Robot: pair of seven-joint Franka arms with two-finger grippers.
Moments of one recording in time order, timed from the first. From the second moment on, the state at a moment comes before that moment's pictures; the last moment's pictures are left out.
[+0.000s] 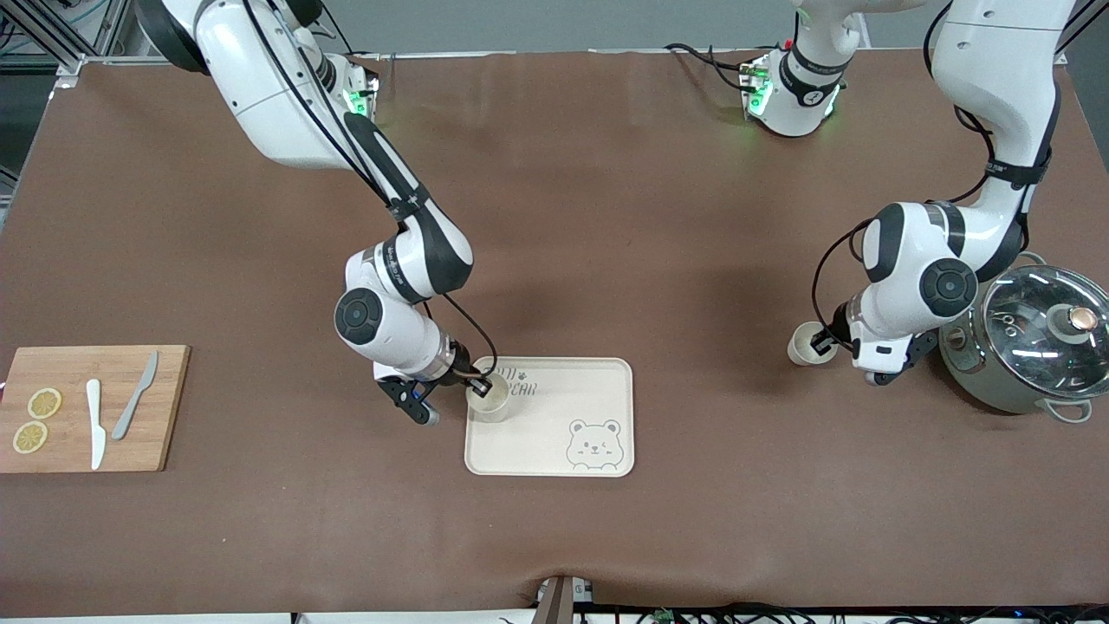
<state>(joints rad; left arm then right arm) 0.01 0.39 -0.09 -2.06 0.05 2.33 -0.75 0.43 0.75 0.06 -1.55 0.33 2.44 0.94</state>
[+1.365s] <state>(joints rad) 0.09 0.18 -0.09 -1.60 0.05 1.80 -0.26 -0.04 0.36 0.02 -1.95 0.07 2.04 0.09</state>
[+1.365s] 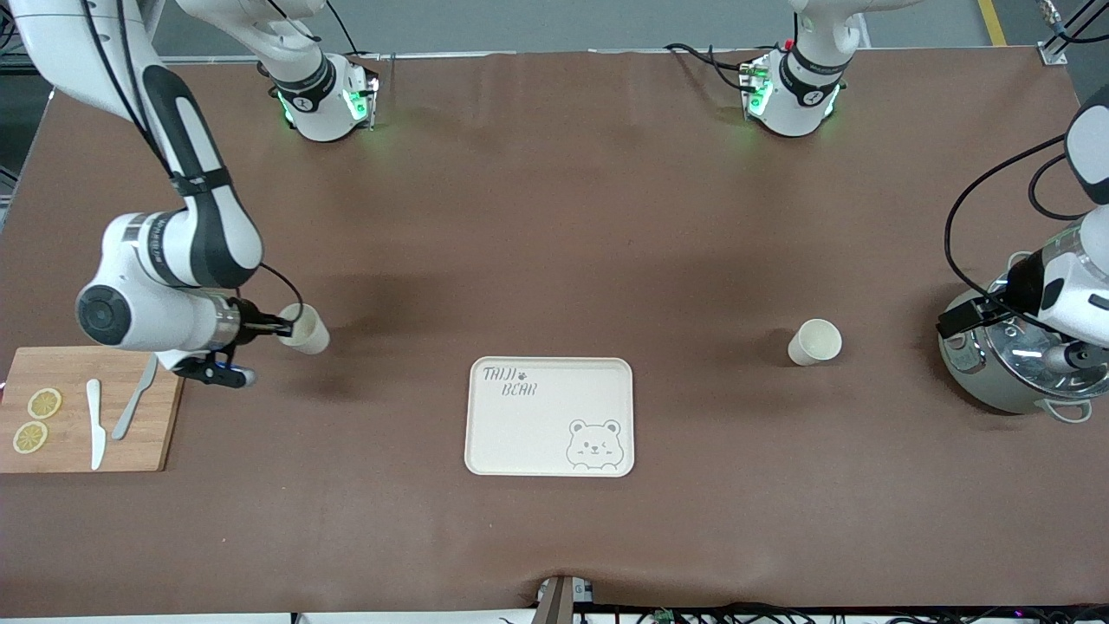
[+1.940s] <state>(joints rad) 0.09 0.16 -0.09 -1.49 0.05 1.73 -0.22 -0.19 0.34 0.02 -2.08 0.04 2.12 -0.18</state>
